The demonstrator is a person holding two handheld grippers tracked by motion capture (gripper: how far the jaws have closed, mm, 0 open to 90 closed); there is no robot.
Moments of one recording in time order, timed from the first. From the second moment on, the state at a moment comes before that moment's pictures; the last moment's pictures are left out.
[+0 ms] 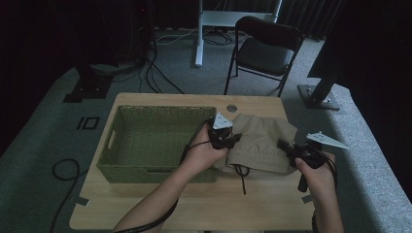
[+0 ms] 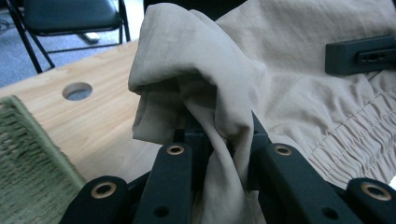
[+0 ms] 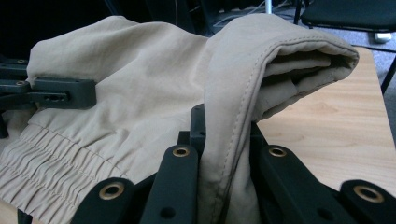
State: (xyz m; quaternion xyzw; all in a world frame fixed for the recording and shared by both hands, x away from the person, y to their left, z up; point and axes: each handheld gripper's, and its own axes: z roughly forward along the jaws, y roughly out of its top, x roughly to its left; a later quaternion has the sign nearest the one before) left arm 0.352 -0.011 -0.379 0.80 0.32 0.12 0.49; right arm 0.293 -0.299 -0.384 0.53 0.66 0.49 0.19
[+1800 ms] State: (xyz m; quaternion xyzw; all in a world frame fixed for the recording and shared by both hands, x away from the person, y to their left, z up) left arm 0.386 0.176 -0.341 0.76 0.41 0.19 0.47; right arm 0.371 -0.118 -0.344 0.47 0.70 0.53 0.14
